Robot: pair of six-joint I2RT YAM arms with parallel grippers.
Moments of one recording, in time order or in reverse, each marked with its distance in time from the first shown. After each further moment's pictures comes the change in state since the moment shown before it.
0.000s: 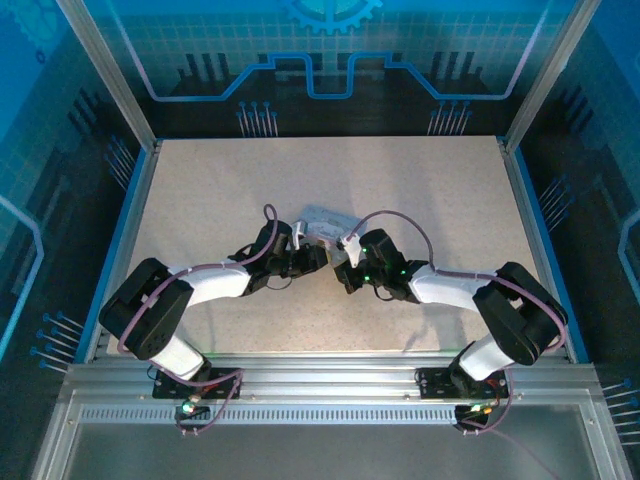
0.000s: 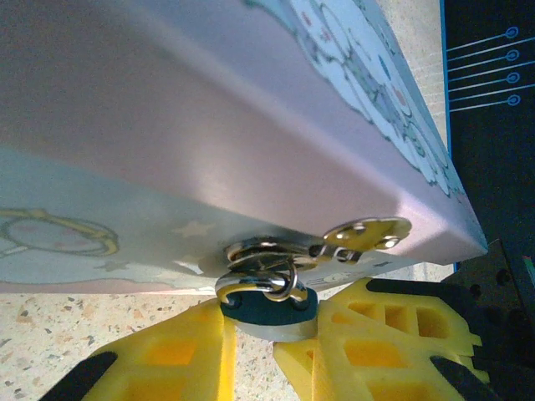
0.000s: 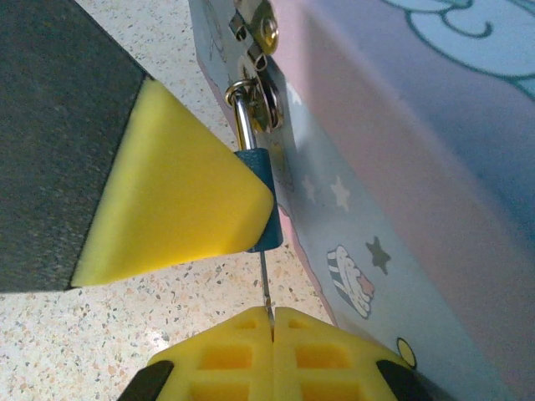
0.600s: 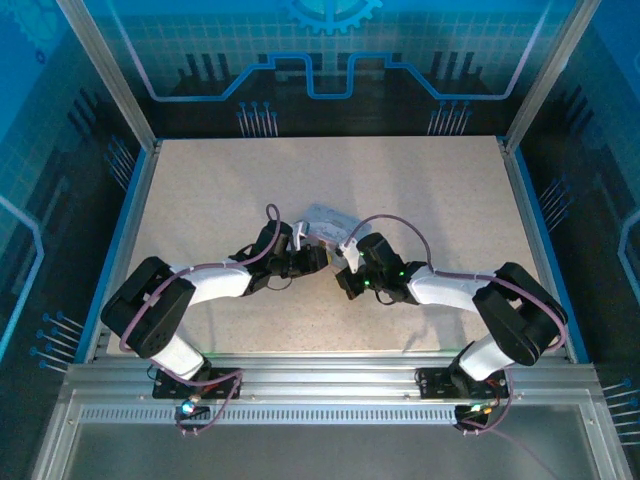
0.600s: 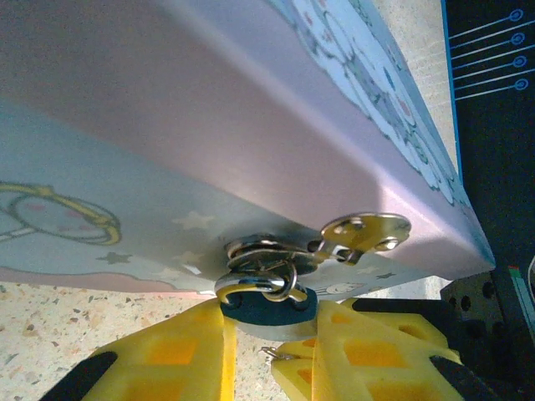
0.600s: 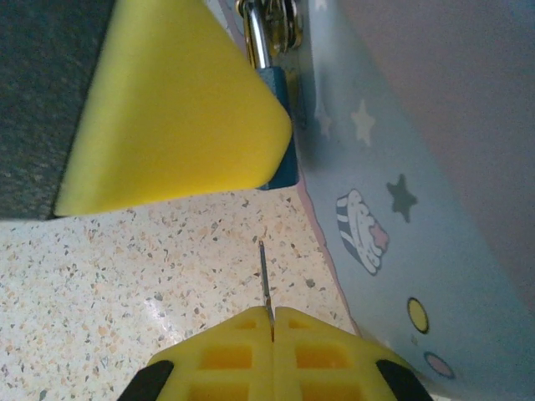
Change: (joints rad) left arm 0.000 0.012 0.000 0.010 0.001 0.054; right arm 0.023 0.000 0.002 -0.077 0.019 -0.015
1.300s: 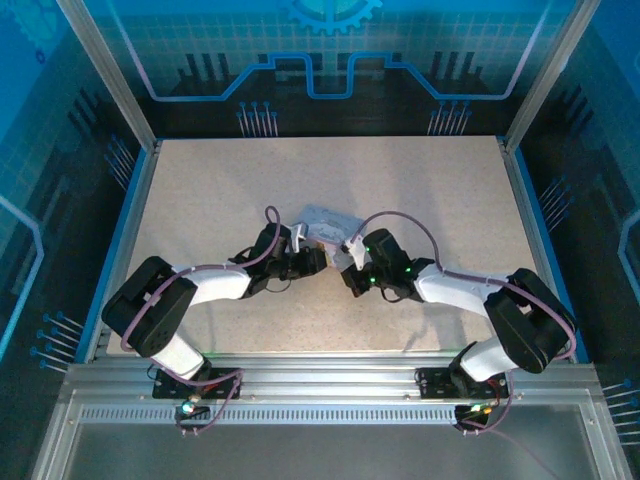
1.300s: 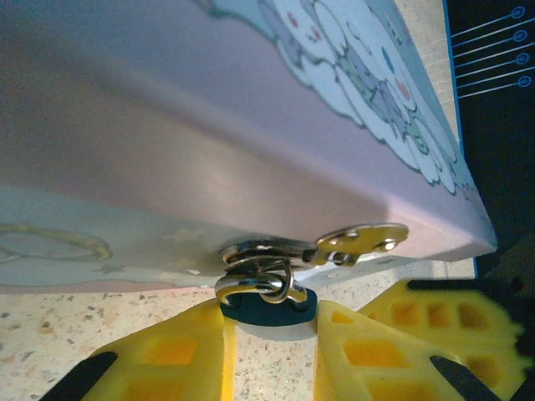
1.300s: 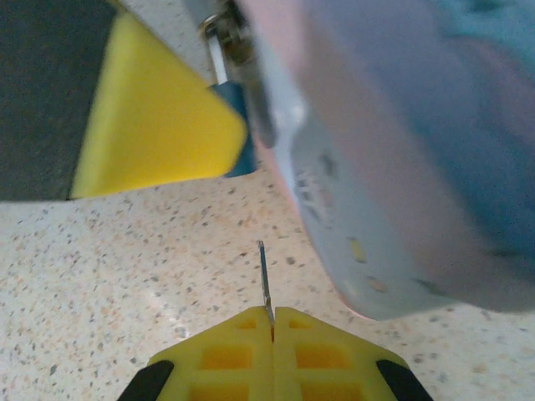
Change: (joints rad) left arm 0.003 0.006 -0.027 0.042 0.000 0.009; right arm -0.028 -0.057 0.006 -0.090 -0.022 -0.010
